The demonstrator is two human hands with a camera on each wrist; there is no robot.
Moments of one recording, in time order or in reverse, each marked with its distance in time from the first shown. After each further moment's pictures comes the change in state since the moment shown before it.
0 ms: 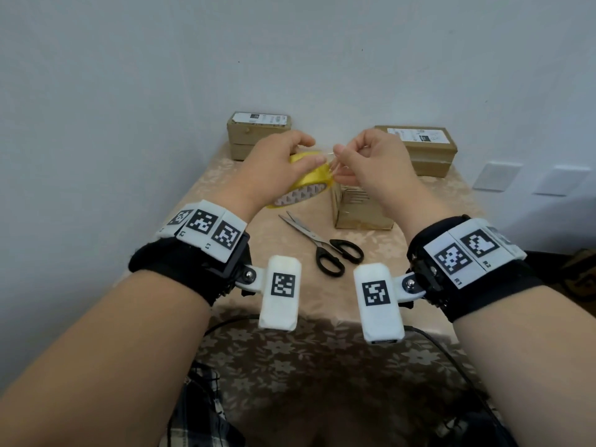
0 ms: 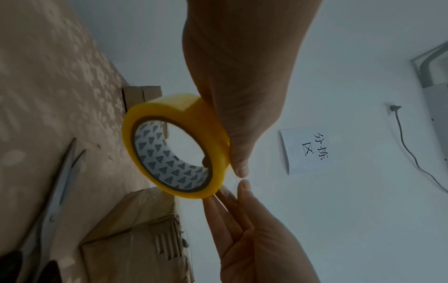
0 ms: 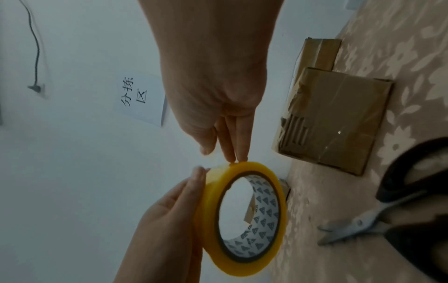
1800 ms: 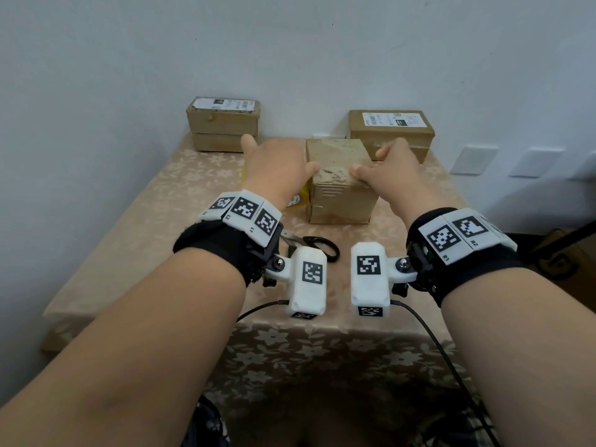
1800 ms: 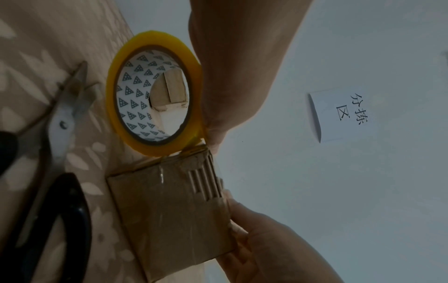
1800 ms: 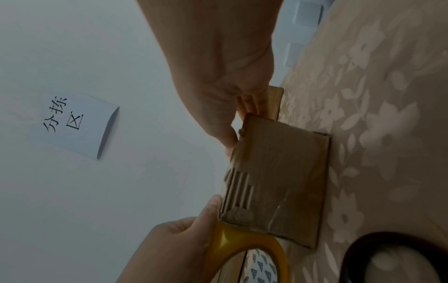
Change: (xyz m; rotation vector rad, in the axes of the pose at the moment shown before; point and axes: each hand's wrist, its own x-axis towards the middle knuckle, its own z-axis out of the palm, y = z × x) left_hand 0.041 0.005 0.074 0.709 -0.108 -0.103; right_hand 0.023 0.055 -0.053 -0.489 0.208 0.246
